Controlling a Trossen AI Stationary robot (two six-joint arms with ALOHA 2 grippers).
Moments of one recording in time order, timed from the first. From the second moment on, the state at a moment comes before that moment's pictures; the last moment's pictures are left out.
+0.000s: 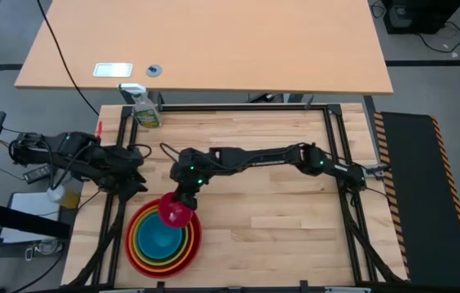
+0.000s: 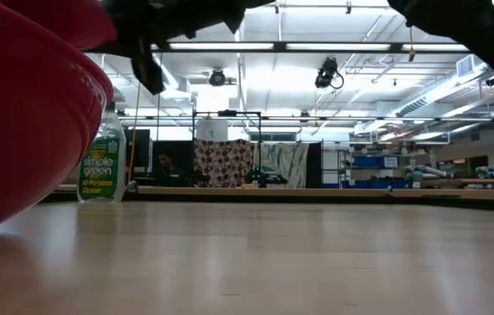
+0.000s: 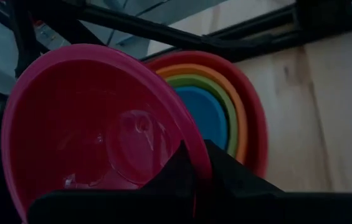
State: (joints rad) left arm -0.21 0.69 0.97 -1.20 0.07 -0.75; right arm 0.03 2.42 2.28 -0.44 -0.47 0.38
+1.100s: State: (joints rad) left arm -0.49 1.01 1.20 -1.20 -0.10 -1.25; right arm 0.11 2.52 2.34 -0.54 -0.17 0.25
